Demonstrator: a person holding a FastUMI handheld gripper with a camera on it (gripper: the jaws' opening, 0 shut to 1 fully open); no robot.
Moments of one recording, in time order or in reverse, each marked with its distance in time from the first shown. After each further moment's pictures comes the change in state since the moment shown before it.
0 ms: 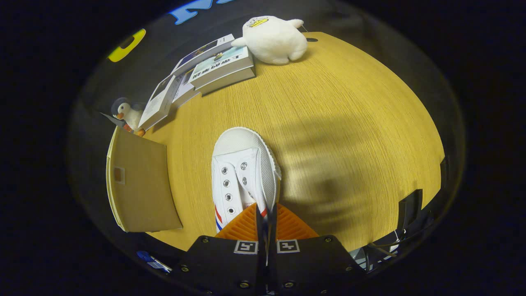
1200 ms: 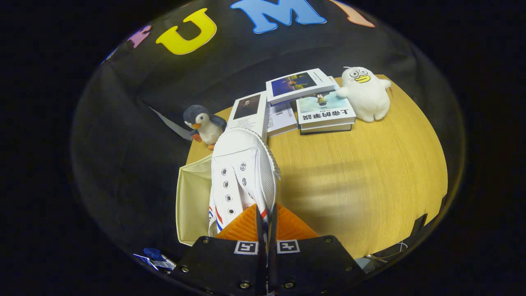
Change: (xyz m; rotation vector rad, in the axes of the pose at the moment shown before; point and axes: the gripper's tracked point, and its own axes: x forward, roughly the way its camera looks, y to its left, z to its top) arm -0.082 0.220 0.047 -0.188 -0.140 0.203
